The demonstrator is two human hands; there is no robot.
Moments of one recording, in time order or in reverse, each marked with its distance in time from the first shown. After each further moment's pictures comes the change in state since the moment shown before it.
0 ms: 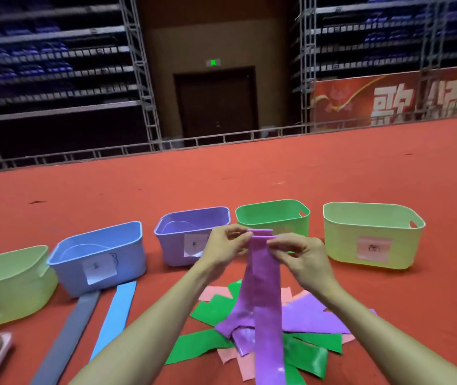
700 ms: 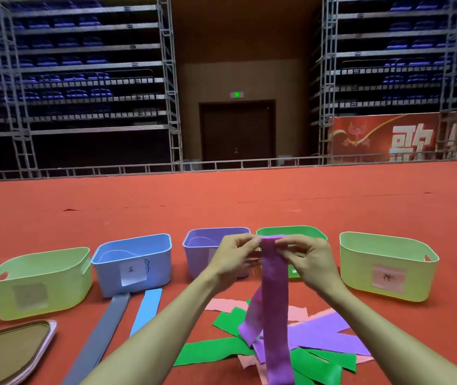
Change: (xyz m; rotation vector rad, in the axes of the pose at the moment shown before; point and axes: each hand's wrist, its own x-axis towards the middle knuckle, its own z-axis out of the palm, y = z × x) left_hand -0.072 0.064 -0.030 -0.116 -0.083 0.091; right_hand 0.015 -0.076 0.015 0.009 -0.001 -0.061
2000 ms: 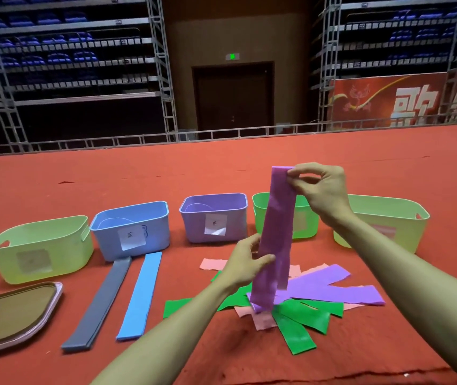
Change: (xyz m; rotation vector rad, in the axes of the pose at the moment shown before) left_hand -0.033 -0.075 0.025 0.370 -0.019 0.049; right_hand 0.039 -0.015 -0.030 0.077 0.128 -0.005
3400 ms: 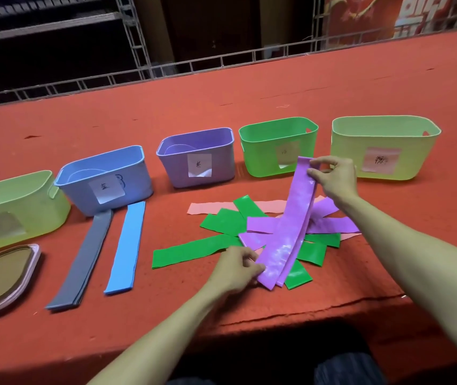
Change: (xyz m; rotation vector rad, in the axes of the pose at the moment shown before) left_hand -0.074 -0.081 0.034 0.223 -0.164 -0.461; right_hand -0.074 0.168 -0.036 -0.367 0.090 0.442
